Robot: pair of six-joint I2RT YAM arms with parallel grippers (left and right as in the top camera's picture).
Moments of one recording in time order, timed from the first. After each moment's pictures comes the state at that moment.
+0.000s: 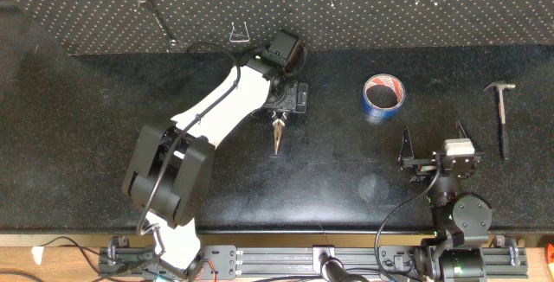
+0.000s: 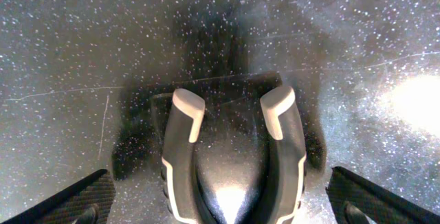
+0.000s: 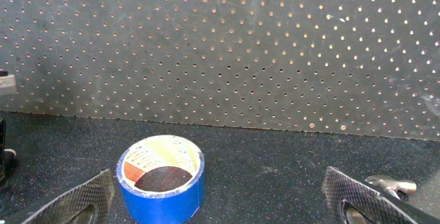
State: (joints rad) left arm -0.49 1.98 1.38 -0.80 -0.02 -0.42; right arm 0.02 0.01 0.01 -0.07 -0.03 -0.05
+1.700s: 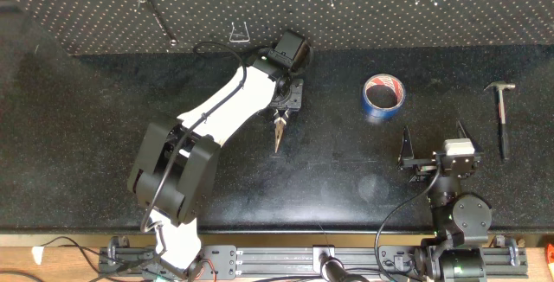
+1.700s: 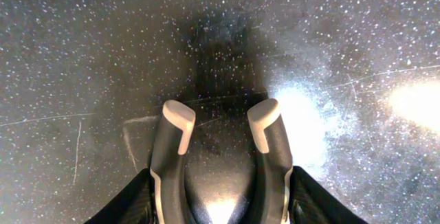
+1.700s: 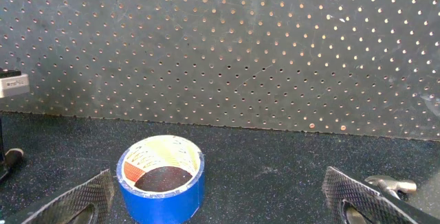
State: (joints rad) left arm -0.51 2.01 1.40 -0.76 -0.03 -0.41; right arm 0.02 0.01 0.01 -0.07 -0.03 -0.05
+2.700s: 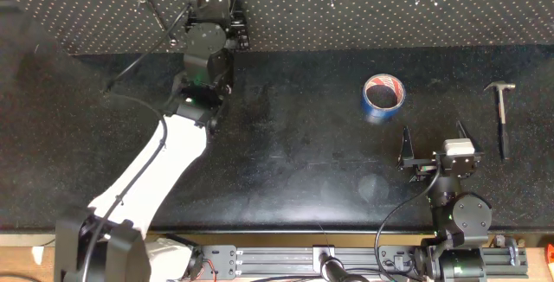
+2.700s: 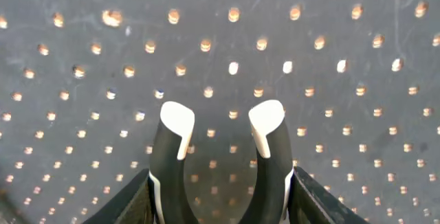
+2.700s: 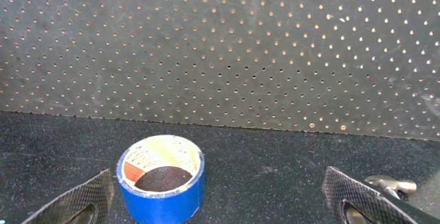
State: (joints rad) left arm -0.33 1.51 0.98 0.35 -0.35 -0.07; right arm 0.02 0.01 0.01 -0.07 -0.03 -0.05
